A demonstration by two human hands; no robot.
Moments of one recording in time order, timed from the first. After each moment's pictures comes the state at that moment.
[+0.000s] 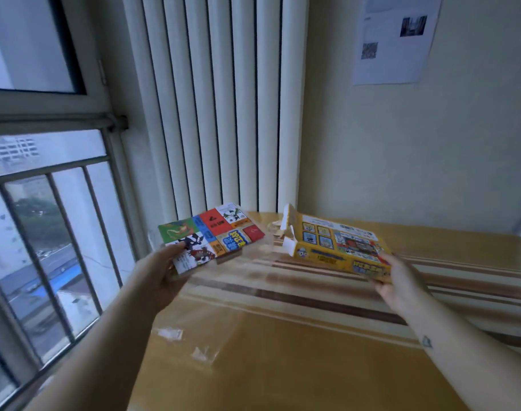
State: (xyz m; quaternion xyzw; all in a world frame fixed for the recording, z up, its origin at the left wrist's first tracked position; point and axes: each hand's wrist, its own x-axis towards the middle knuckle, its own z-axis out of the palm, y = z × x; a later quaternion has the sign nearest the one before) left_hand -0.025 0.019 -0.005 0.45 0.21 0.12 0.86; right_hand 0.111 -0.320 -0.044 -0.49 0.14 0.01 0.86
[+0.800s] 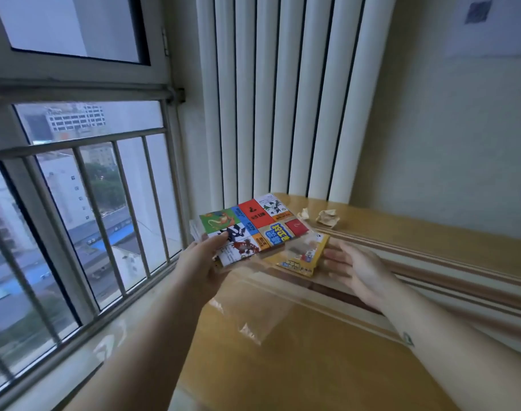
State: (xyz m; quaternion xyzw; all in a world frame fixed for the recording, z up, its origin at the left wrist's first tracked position) left_hand -0.034 0.037 -0.029 0.39 0.22 0.18 0.88; right_hand 0.097 -0.175 -0.047 -0.65 -0.04 0.20 0.74
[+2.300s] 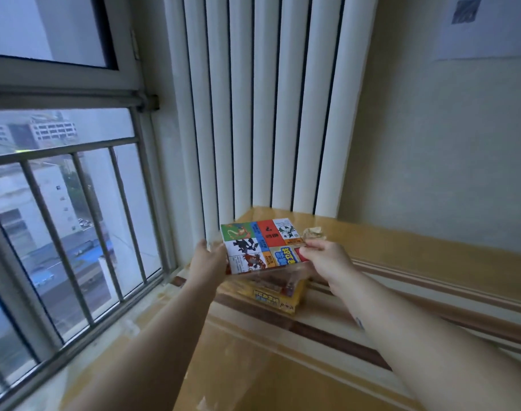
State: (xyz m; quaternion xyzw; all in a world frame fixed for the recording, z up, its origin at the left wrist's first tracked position) left_hand 0.087 0.038 -0.047 0.64 0.33 0.20 0.66; right_hand 0.184 -0.133 -0.045 -0.79 -0.08 0.11 0.59
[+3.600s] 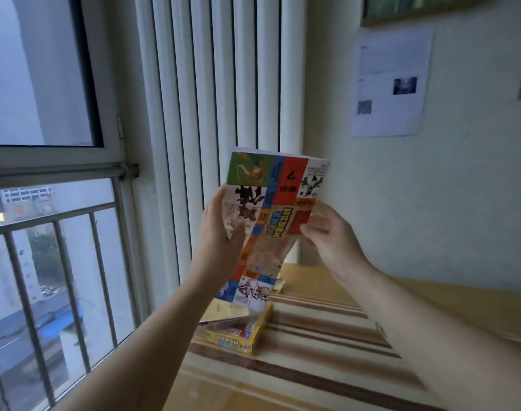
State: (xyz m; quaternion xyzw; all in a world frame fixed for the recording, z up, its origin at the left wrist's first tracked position) left_hand 0.048 -0.068 0.092 0.79 -0.03 0.43 0.45; right_hand 0.118 -0.237 0.096 -0.69 -0.25 -0.10 0.67
